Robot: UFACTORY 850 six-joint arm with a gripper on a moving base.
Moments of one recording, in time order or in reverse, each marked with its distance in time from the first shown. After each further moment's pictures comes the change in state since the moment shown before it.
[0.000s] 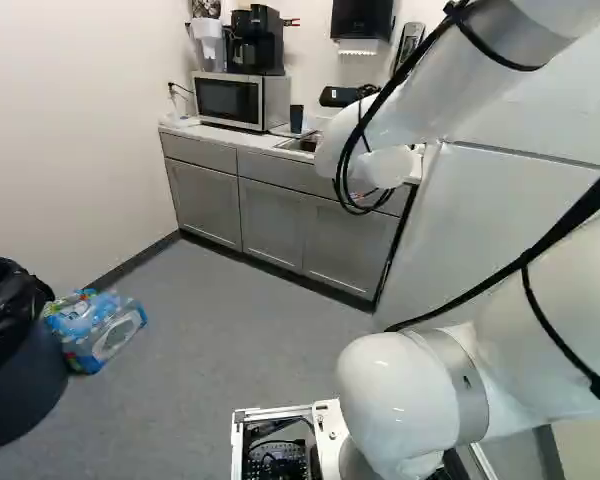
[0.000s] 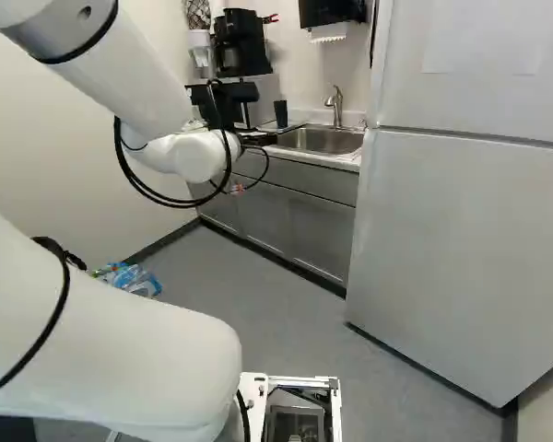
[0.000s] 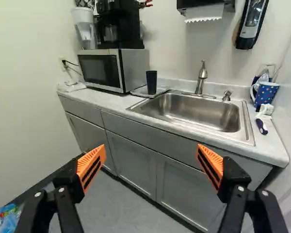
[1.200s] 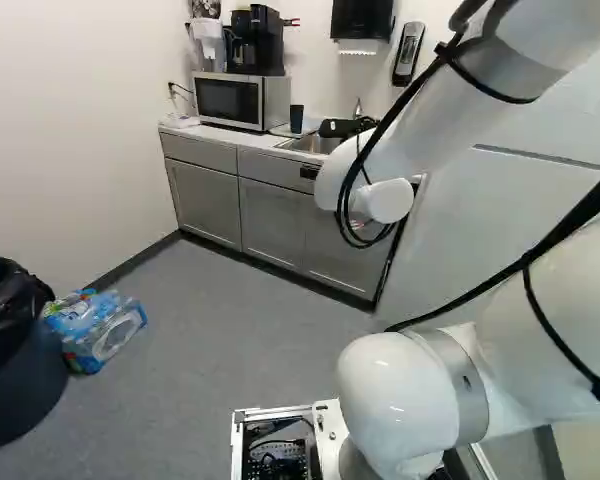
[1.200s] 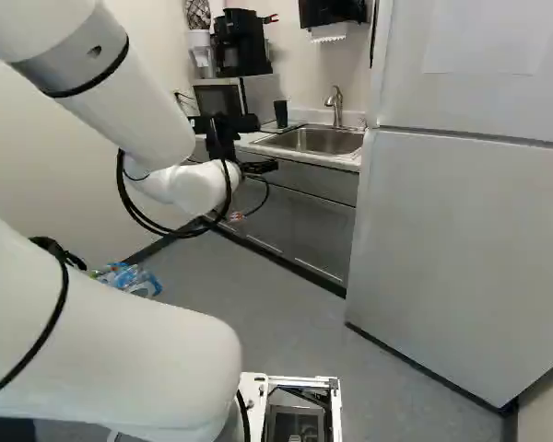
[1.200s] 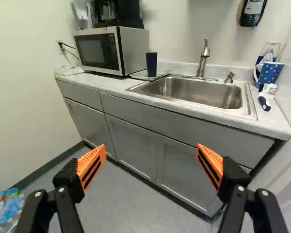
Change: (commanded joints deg) arm 0.0 0.2 7.8 0.0 3.4 0.0
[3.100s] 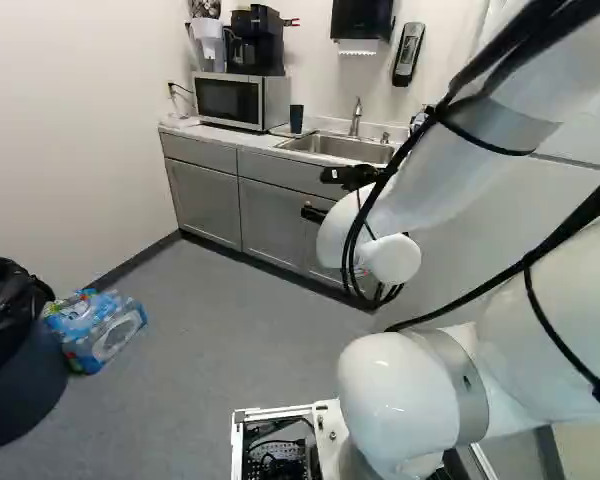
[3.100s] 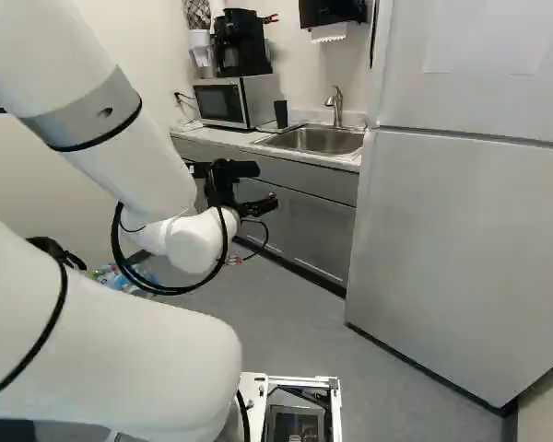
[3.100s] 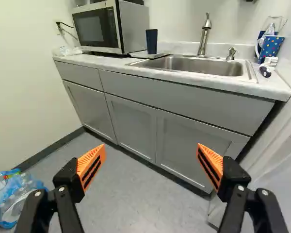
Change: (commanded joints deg) arm 0.0 0.2 13.2 0.0 10.4 0.0
